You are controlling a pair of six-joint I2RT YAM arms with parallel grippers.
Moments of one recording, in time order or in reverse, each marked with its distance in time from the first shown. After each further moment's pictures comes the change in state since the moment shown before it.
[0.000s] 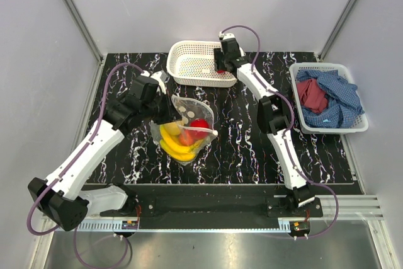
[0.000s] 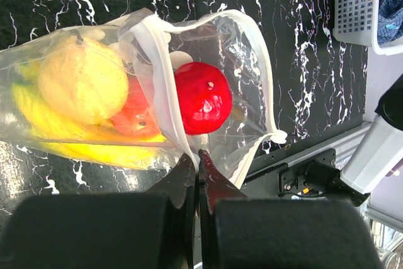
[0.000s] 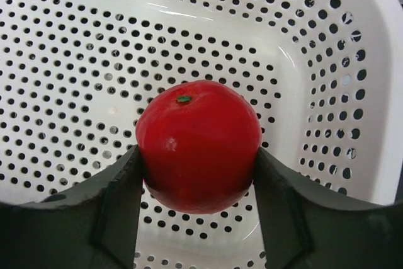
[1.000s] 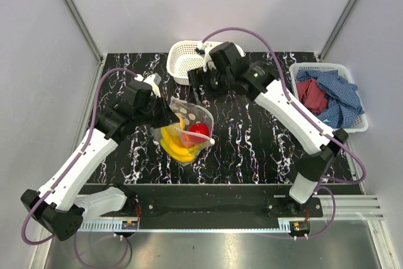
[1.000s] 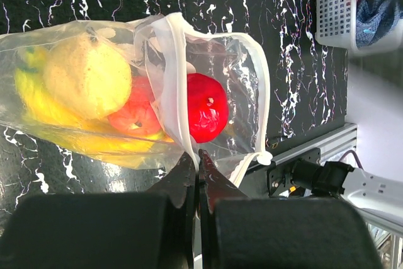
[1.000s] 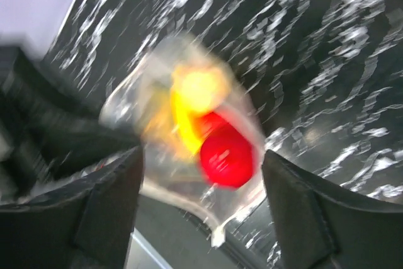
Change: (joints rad) left arm 0.001 -0.091 -0.046 0.007 0.007 -0.045; right arm 0.360 -0.869 -0.427 -0.529 -0.290 0.213
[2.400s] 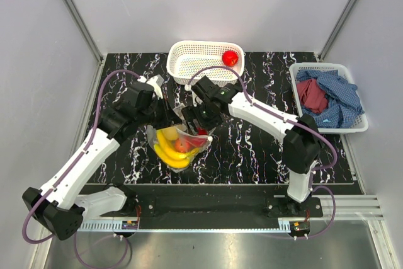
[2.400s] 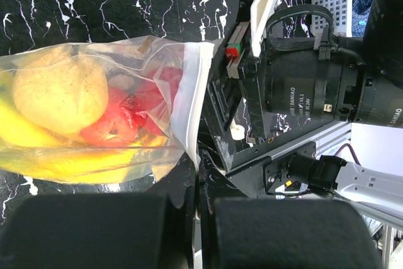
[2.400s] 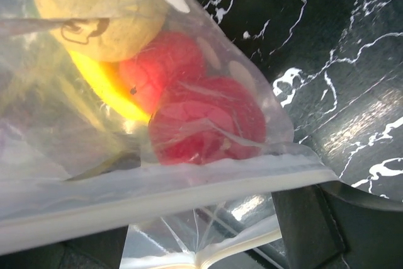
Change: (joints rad) left arm 0.000 0.005 -0.032 0.035 0.034 -0.010; right arm 0.075 0.105 -0.394 0.090 -0.091 -0.021
